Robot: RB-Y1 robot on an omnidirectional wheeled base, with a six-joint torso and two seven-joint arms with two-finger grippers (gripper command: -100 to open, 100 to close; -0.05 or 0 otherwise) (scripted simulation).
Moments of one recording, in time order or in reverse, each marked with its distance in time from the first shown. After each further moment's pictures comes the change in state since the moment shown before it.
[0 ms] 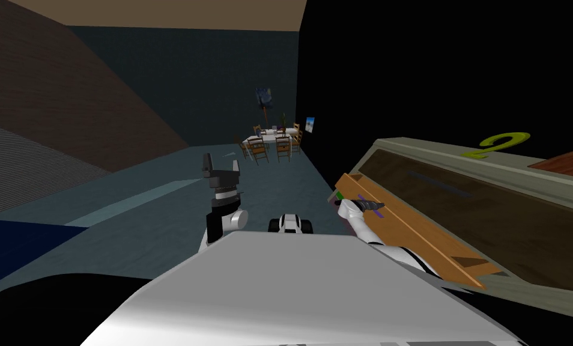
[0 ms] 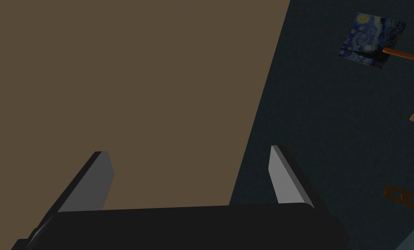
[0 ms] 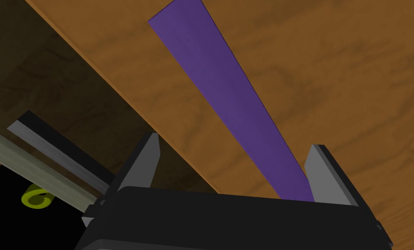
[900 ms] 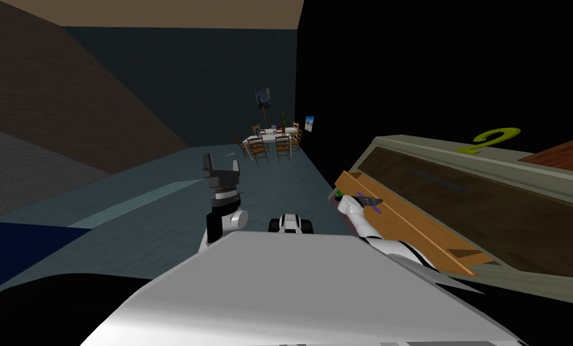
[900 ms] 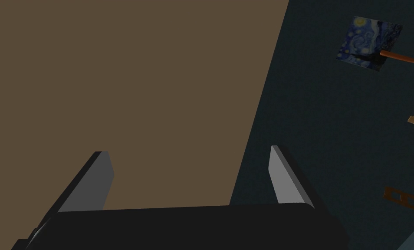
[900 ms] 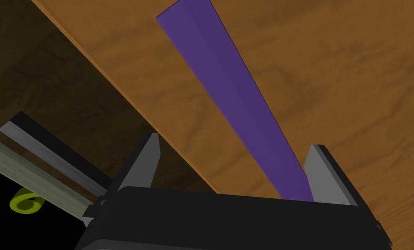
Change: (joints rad) left arm 0.000 0.000 0.000 0.000 0.000 0.000 0.000; right arm -0.058 -0.014 -0.023 0.014 -0.050 -0.031 0.087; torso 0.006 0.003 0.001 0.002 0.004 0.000
